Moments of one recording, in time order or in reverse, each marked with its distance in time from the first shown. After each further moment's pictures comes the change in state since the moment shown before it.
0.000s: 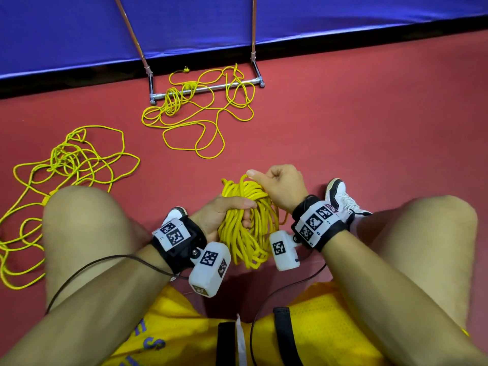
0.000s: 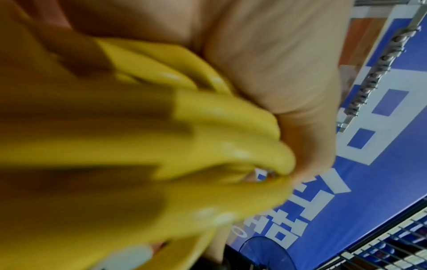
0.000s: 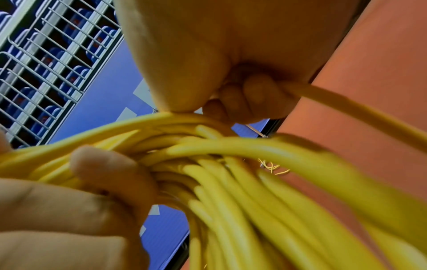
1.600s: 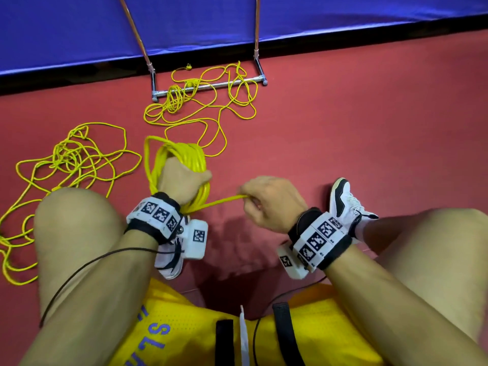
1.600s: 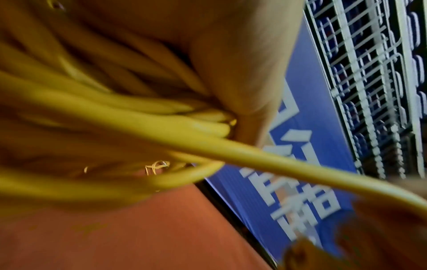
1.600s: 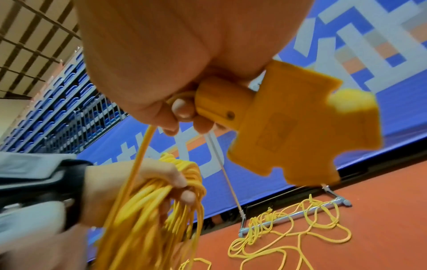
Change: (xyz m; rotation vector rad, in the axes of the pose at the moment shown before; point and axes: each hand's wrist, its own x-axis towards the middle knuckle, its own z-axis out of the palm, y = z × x) left_hand 0.031 0.046 -0.092 0.950 0.746 0.568; right_hand -0.038 -0.040 -0.003 -0.465 -0.249 -0.709
